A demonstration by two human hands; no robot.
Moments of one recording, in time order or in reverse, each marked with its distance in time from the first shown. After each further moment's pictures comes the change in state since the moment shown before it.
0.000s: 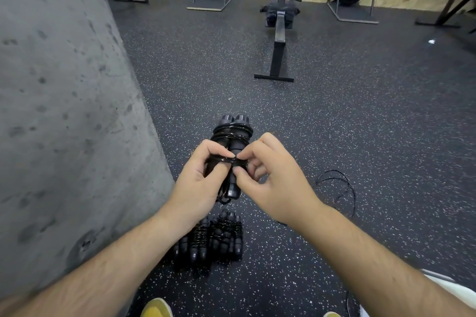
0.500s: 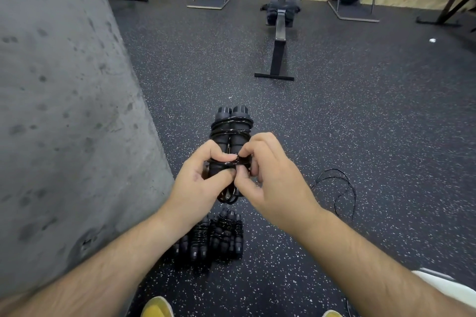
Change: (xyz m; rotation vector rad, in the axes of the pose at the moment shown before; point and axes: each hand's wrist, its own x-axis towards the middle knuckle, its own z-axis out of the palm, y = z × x) left_hand -0.003 0.006 -0.004 -0.031 -0.073 0.071; right_hand -0.006 -0.005 0.004 -0.203 0.071 -0.152
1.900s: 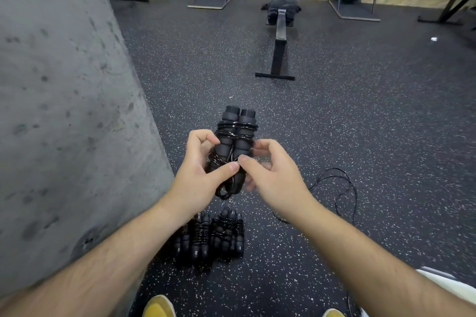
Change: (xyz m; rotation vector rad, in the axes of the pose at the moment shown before) left_hand 0.010 -0.016 -0.010 0.036 -0.005 -0.034; right_hand 0.008 0.005 0.011 0.541 -0.015 0.696
